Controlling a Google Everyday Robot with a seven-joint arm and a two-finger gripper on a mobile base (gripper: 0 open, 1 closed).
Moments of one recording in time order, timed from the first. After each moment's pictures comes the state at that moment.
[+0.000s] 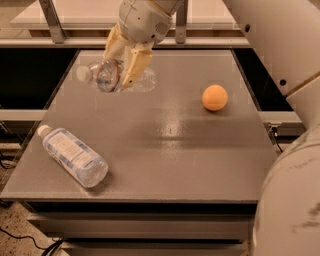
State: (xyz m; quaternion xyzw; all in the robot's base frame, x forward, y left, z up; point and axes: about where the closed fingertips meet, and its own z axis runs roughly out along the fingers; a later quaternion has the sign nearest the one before) arm 0.540 0.087 0.980 -0.87 0.37 0.18 0.25
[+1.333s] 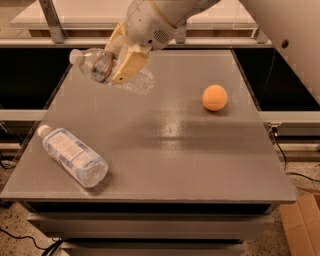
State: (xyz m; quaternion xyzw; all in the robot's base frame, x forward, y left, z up) arm 0.549 0.097 0.989 -0.79 0.48 0.19 0.34
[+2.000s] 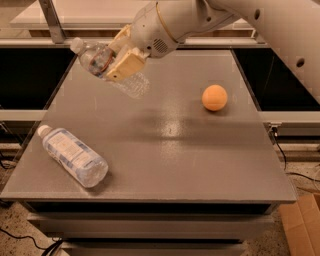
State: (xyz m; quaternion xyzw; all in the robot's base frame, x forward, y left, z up) arm 0.567 0.101 0.986 -0.70 0.54 0.23 0.41
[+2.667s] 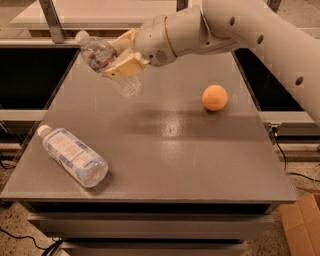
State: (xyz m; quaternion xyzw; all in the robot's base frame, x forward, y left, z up) arm 0.588 0.107 0.981 -0.65 0.52 0.28 0.48
